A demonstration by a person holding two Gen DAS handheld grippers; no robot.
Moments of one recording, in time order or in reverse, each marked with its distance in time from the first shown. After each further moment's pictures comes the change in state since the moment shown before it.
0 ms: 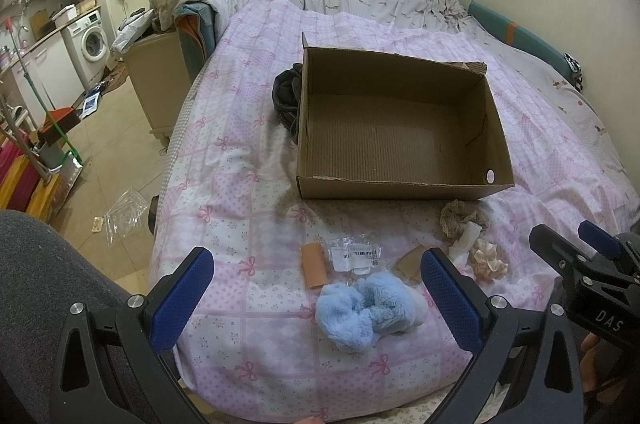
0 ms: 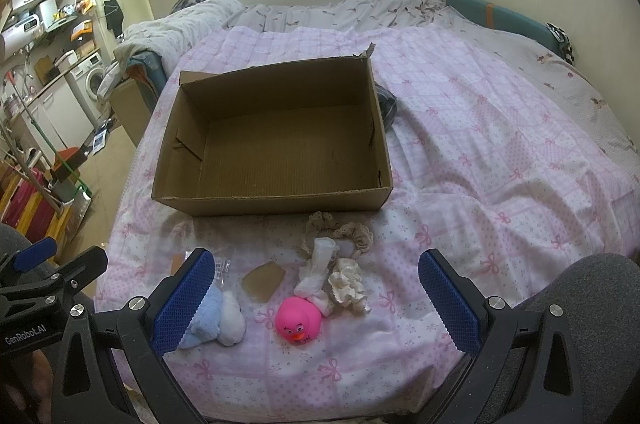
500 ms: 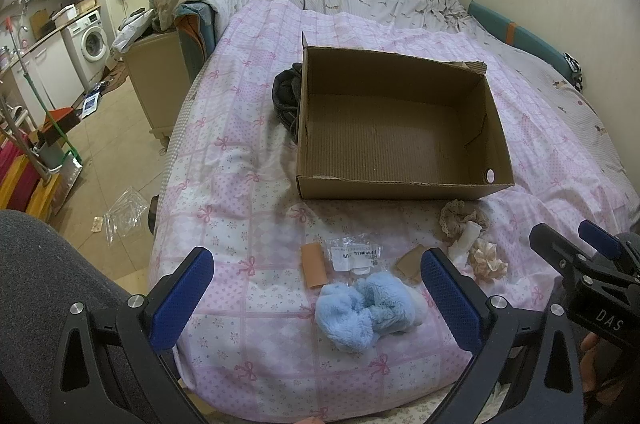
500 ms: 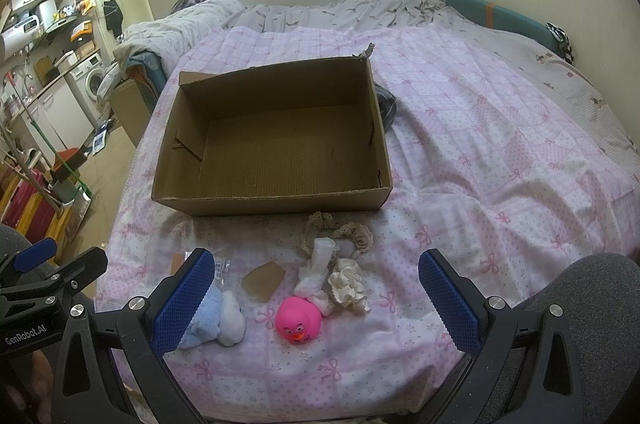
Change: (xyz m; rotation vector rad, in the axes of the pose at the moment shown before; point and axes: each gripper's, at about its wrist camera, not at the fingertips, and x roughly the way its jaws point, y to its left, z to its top) left arm 0.000 0.000 0.000 0.000 -0.001 0.000; right arm 0.002 0.000 0.000 -0.001 0.002 0.000
